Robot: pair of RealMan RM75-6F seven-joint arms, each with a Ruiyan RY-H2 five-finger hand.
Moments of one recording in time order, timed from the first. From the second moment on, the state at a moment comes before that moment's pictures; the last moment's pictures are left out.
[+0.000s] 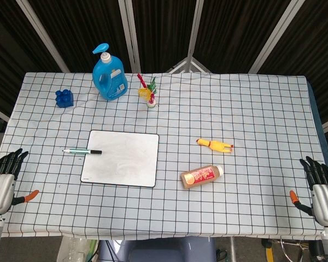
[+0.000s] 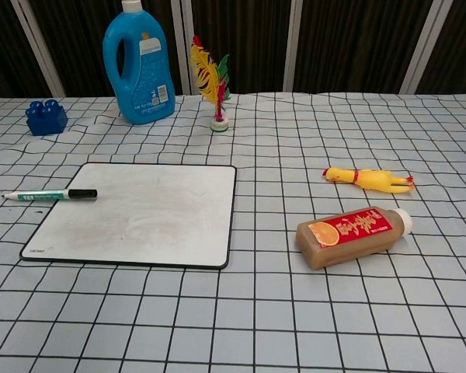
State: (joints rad) left arm -0.09 -1.16 -0.05 -1.71 1.44 1.46 0.09; right arm 0.04 -1.10 0.06 -1.63 -1.49 1.50 0.10
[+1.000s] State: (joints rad) left arm -0.25 -1.22 -0.14 -1.66 1.30 1.25 0.21; right arm 0.04 -1.08 0.05 -1.63 -1.48 1.48 0.12
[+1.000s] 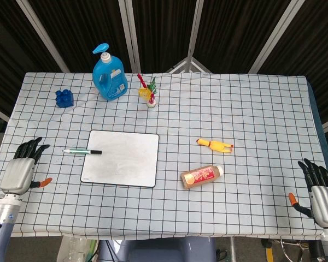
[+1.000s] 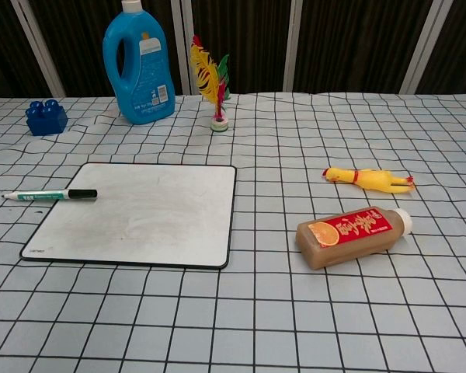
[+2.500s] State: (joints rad) left arm -0.62 -1.64 -0.24 -1.17 0.90 0.90 0.49; right arm 0.05 -1.07 0.07 -1.65 -1.45 1.45 0.16
